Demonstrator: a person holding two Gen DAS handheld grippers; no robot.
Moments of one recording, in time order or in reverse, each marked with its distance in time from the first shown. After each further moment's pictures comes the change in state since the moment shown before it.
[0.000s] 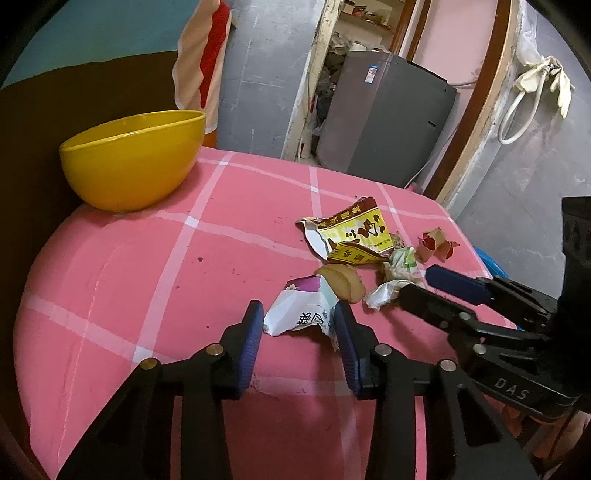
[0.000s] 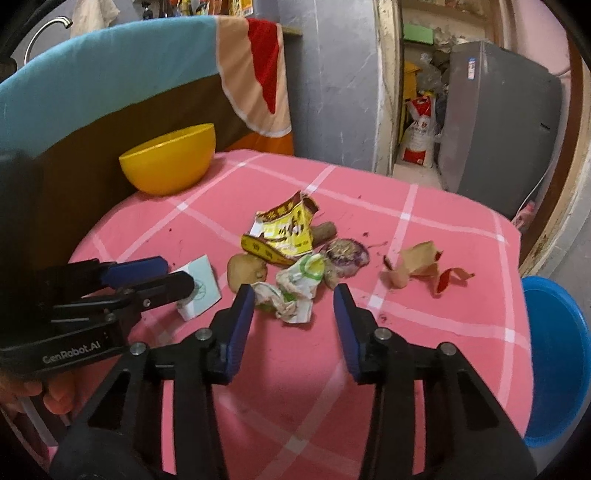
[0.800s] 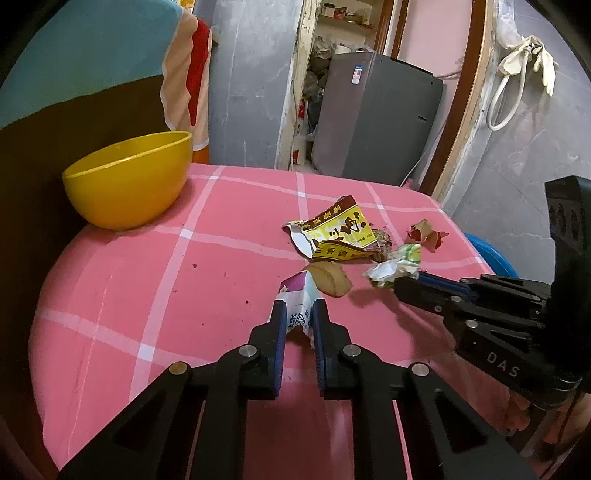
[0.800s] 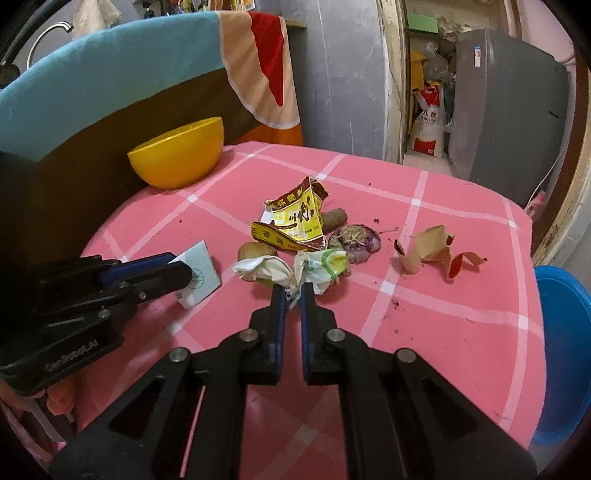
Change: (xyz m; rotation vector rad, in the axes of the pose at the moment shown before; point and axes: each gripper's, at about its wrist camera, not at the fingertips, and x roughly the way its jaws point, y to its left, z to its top) left arm -0.010 -0.018 -0.004 0.080 -0.035 0.030; right arm -0.005 -0.002 -0.007 0.021 0.009 0.047
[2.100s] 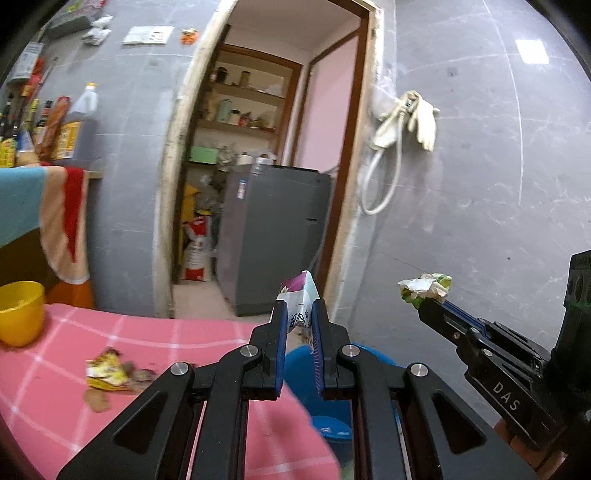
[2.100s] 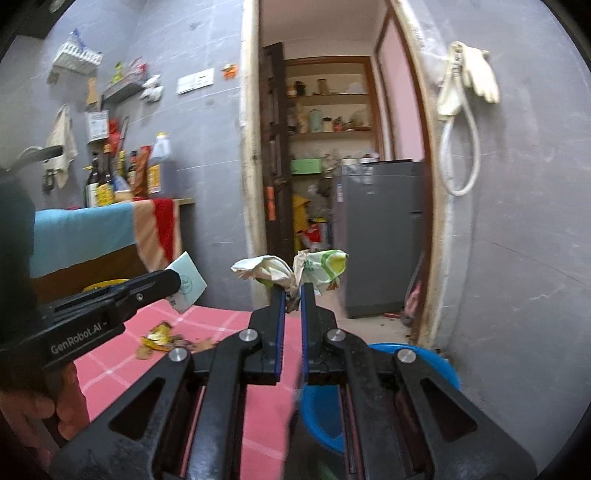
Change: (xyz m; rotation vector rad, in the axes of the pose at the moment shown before) left arm -0.059 -0.215 0.047 0.138 -0.448 -0.293; right arm -0.233 -0.107 -0.056 0.107 -0.605 -0.370
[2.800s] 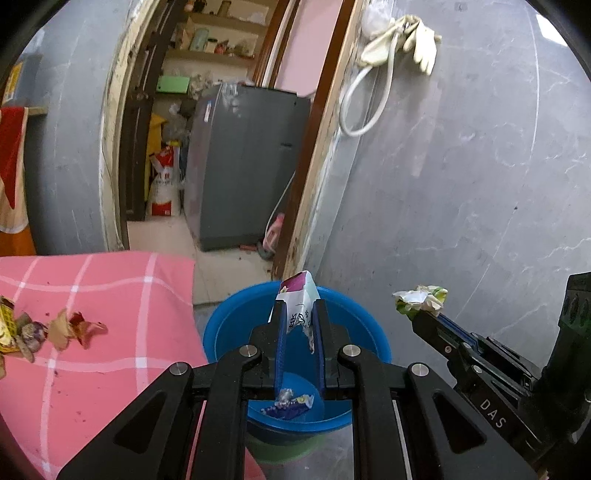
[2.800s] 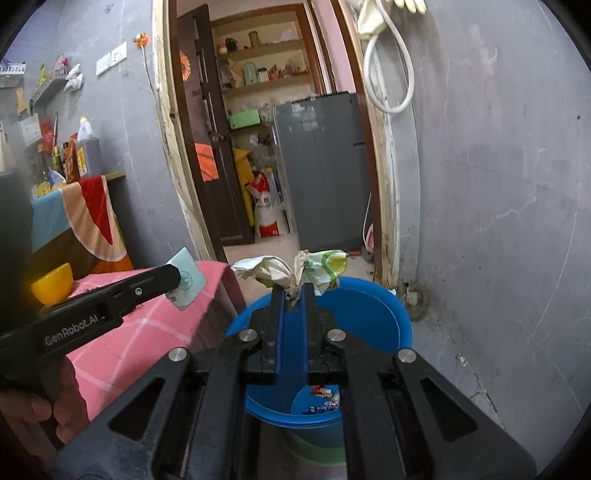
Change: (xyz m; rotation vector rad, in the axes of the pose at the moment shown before) left arm 0.124 -0.043 -0.043 -0.032 0.283 -0.069; right arm 0.032 -0.111 -0.064 0.167 0.206 -0.126
